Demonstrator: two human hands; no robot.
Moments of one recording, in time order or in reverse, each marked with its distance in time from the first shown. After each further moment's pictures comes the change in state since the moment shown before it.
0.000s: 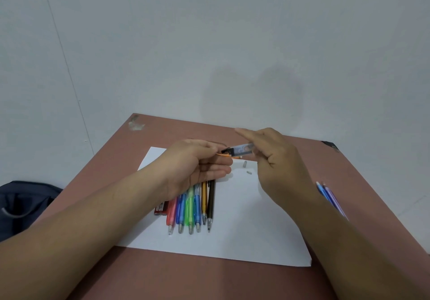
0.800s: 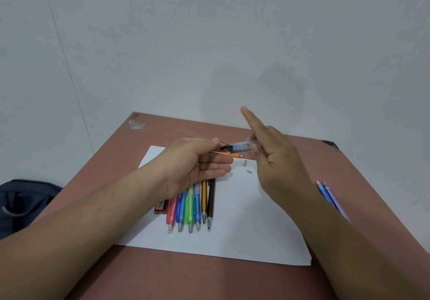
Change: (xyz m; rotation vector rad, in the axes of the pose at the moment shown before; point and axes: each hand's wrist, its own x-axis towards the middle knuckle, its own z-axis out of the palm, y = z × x) left_hand -0.002 0.002 0.000 -0.012 -0.009 -0.005; right_hand 0.001 -0.003 -0.001 0.008 -0.019 0.023
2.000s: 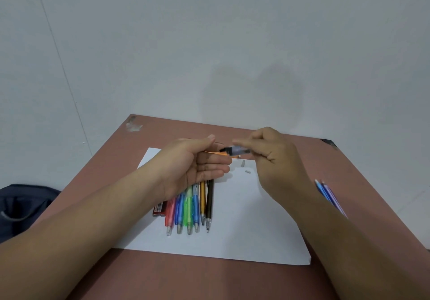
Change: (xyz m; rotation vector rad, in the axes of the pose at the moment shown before) left_hand 0.001 0.002 0.001 -0.051 0.009 -0.024; right_hand -0.002 0.001 0.000 0.113 0.012 0.051
